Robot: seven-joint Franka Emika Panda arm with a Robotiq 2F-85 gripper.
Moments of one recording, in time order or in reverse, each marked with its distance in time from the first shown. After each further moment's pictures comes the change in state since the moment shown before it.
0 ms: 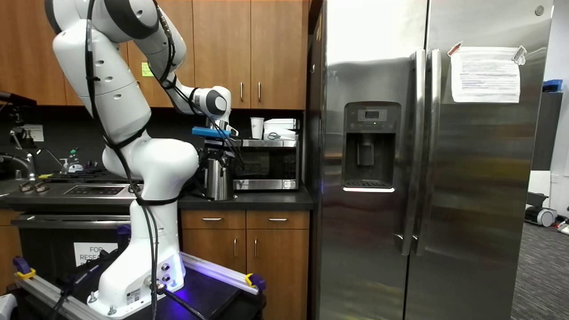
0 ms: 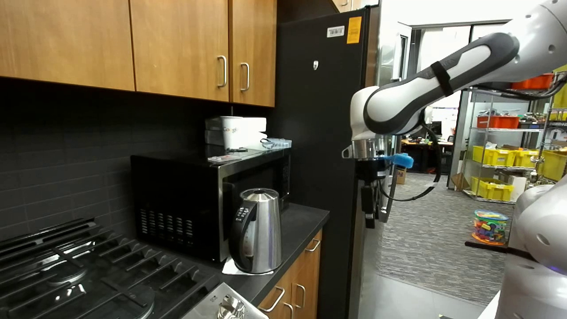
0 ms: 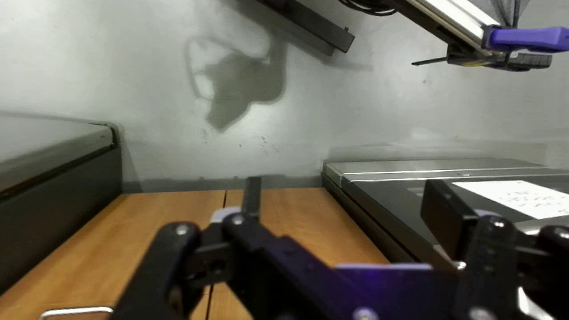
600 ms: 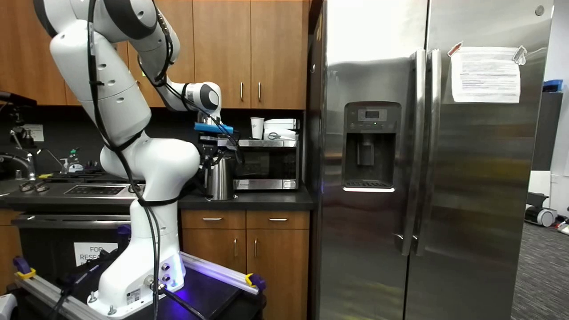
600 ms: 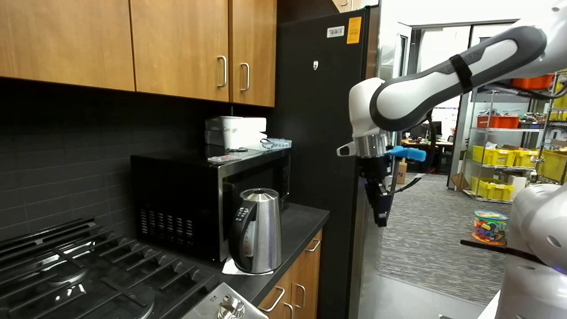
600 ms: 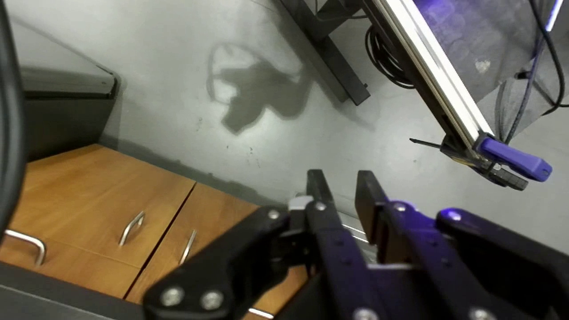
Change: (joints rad) arm 0.081 -0.064 0.006 -0.002 -0.094 -0.081 -0.289
